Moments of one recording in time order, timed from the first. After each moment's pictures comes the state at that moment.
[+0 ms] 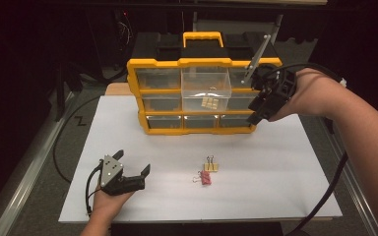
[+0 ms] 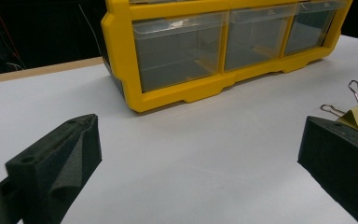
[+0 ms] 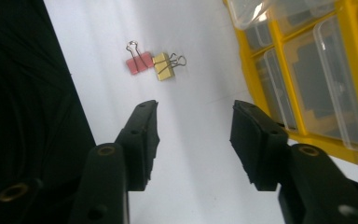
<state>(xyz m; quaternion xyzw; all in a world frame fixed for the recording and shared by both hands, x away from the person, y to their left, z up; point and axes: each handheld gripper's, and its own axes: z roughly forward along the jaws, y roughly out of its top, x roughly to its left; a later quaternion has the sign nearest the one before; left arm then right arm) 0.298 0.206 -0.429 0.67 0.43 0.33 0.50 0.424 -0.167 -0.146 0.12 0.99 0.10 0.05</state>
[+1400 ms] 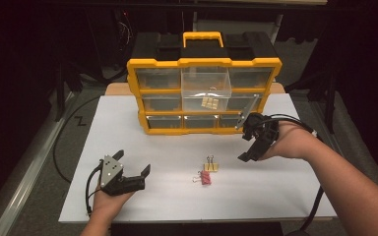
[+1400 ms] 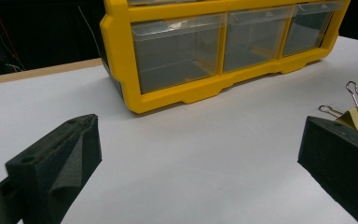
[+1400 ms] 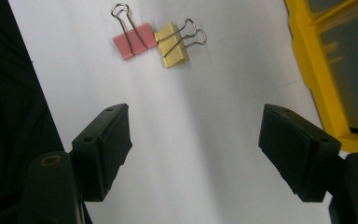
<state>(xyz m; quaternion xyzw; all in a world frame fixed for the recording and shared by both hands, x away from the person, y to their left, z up) 0.298 0.206 -0.428 0.67 0.42 0.33 0.51 0.417 -0.180 -0.275 0.13 0.98 0.12 0.04</state>
